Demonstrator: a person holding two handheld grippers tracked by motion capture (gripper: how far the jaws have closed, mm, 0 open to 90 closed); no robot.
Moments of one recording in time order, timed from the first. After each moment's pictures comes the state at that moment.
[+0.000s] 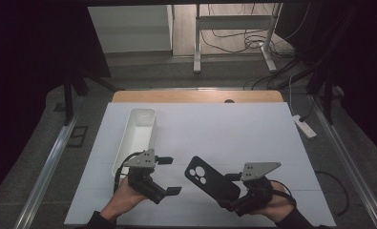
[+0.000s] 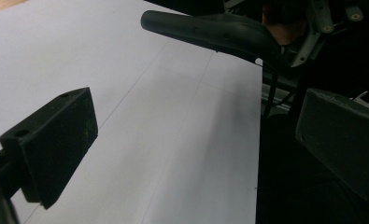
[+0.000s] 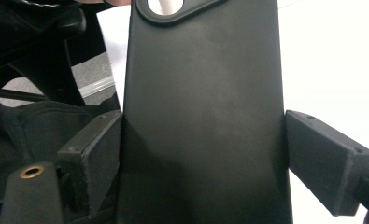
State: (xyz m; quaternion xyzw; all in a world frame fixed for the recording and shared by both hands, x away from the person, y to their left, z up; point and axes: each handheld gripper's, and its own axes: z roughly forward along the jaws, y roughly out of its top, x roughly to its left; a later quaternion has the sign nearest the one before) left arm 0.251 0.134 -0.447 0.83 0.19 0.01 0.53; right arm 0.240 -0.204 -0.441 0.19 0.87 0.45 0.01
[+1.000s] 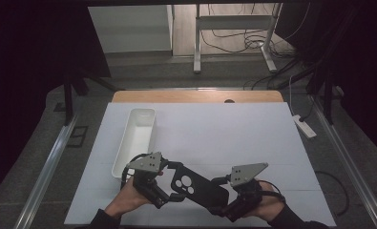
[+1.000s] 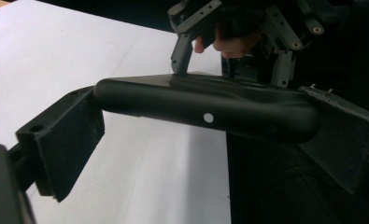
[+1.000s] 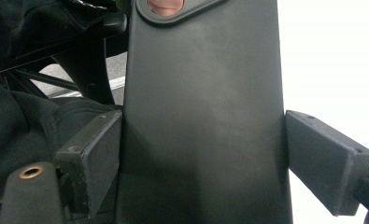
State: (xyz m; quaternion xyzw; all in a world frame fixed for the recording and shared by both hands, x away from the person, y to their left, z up) left arm 0.251 0.121 -0.446 0.83 0.11 -0.04 0.55; right arm 0.238 -0.180 -0.441 0.11 0.88 0.46 -0.03
